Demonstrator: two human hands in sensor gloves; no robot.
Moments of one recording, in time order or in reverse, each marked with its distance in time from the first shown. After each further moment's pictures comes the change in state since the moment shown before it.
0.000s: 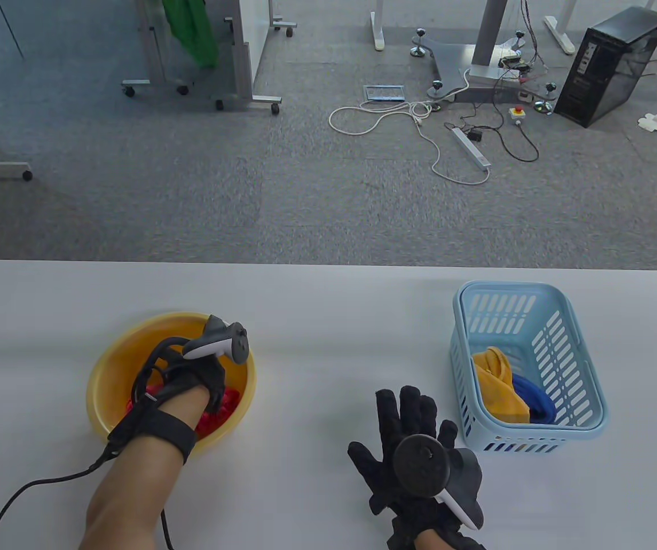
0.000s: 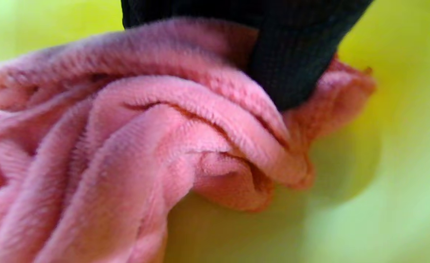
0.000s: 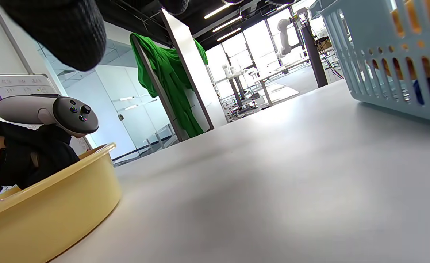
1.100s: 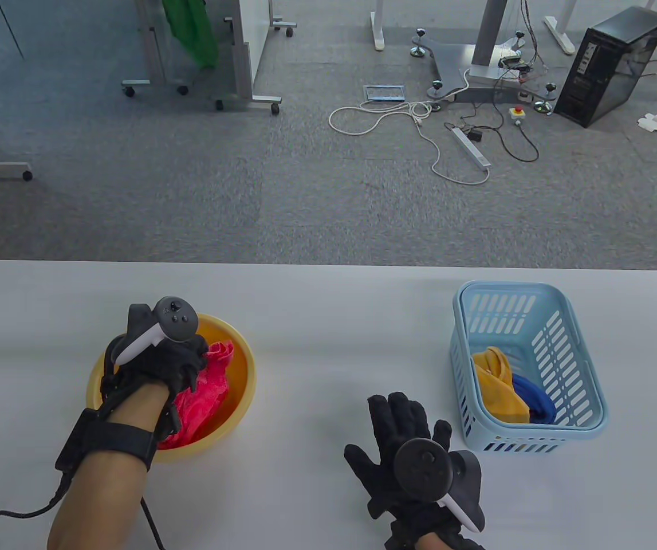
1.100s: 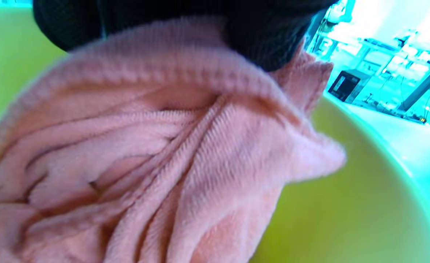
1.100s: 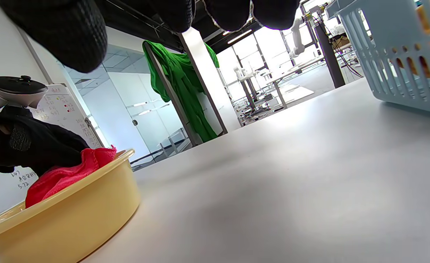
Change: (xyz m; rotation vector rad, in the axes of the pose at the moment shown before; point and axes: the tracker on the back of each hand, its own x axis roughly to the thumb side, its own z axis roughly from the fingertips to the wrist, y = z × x) left_hand -0.065 0.023 0.065 0.339 -0.113 0.468; right_hand 0.004 -0.003 0.003 -0.012 -0.054 -0.041
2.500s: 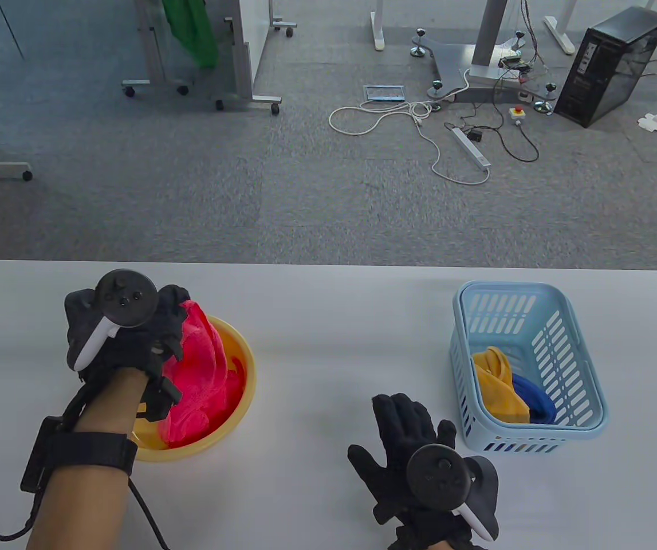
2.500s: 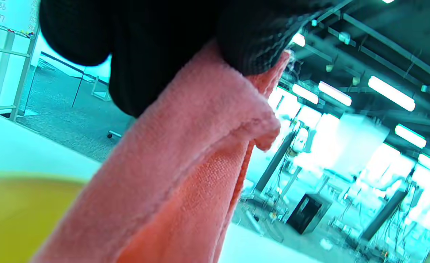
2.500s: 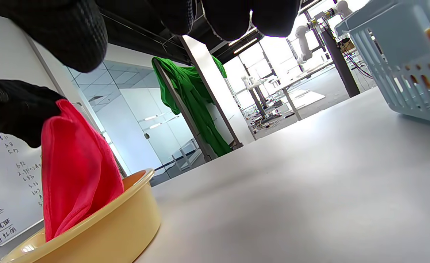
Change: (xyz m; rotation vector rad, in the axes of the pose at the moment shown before) left_hand 0.020 0.094 0.083 0.465 -0.051 0.247; right_hand 0.002 -0.015 0.009 -0.044 -0.038 -0.062
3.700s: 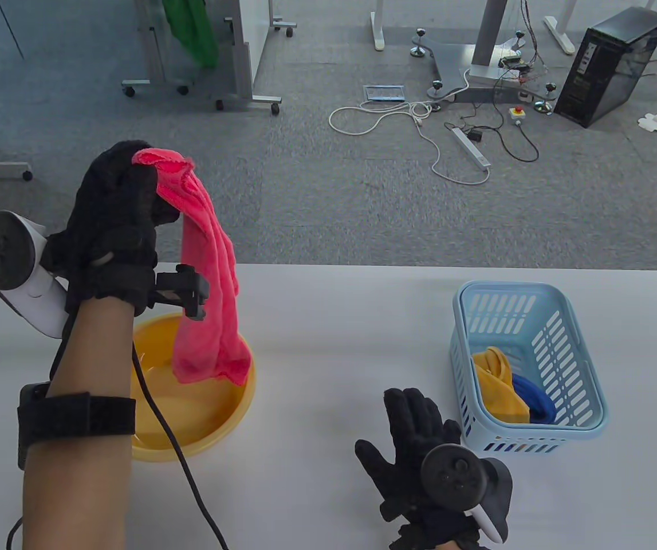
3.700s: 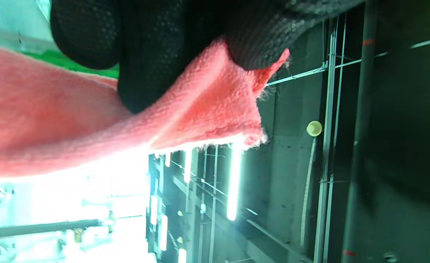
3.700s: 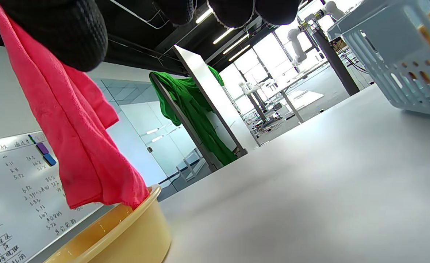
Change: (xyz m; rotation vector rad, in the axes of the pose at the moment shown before) left_hand 0.078 0.107 0.012 0.348 -0.246 1.198; right_hand -0.007 -0.010 0.002 -0.044 0.014 -0.094
